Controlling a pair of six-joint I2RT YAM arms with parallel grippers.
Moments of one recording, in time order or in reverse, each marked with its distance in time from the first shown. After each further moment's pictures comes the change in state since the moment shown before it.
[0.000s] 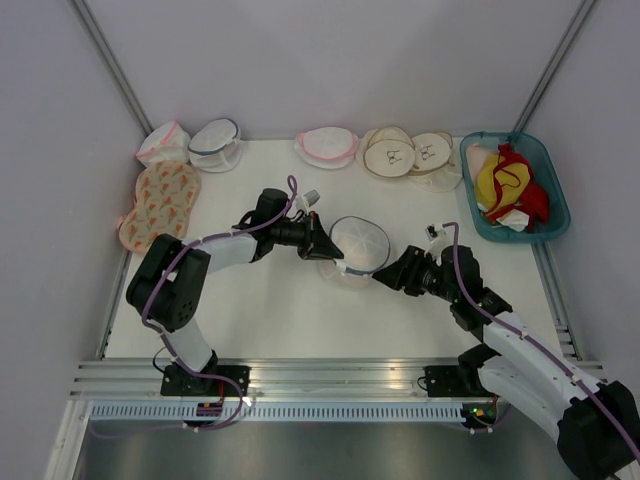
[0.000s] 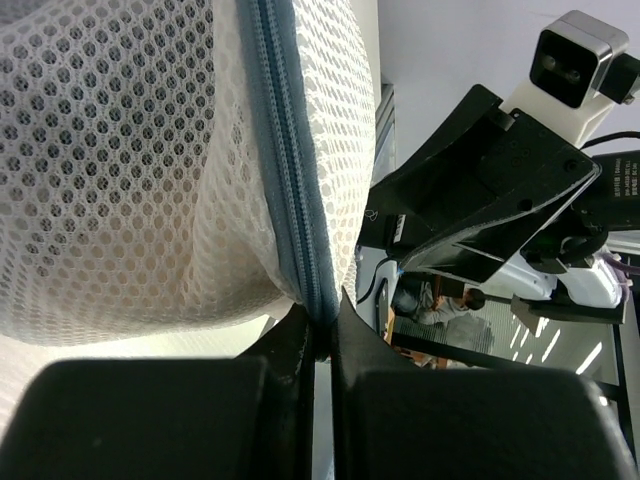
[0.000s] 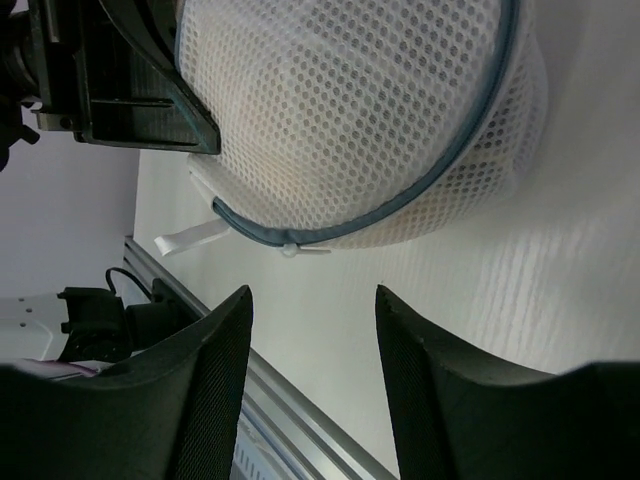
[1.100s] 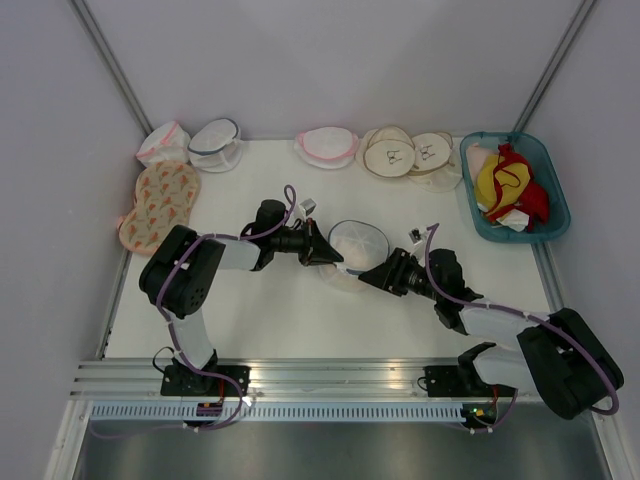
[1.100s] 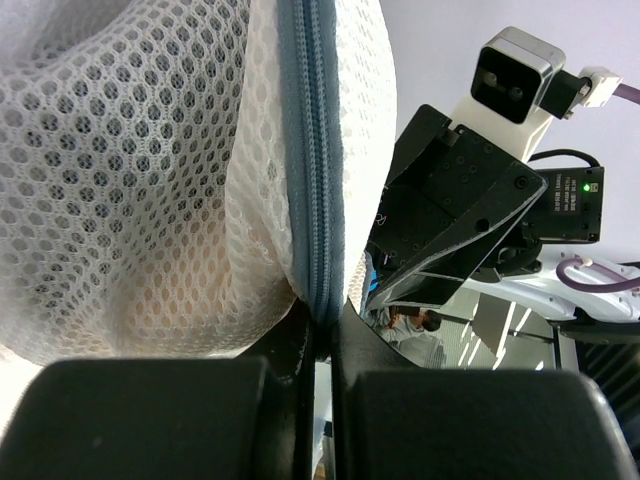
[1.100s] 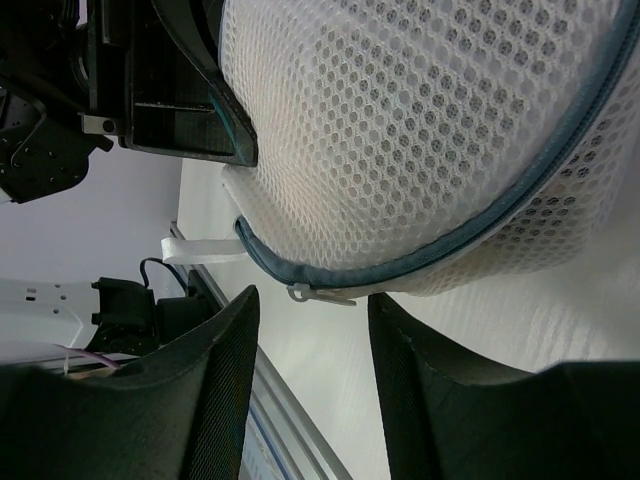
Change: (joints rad) left arm 0.014 0.113 -0.102 0.298 0.004 -0.178; right arm 0.022 0.395 -0.143 0.636 -0.124 0.130
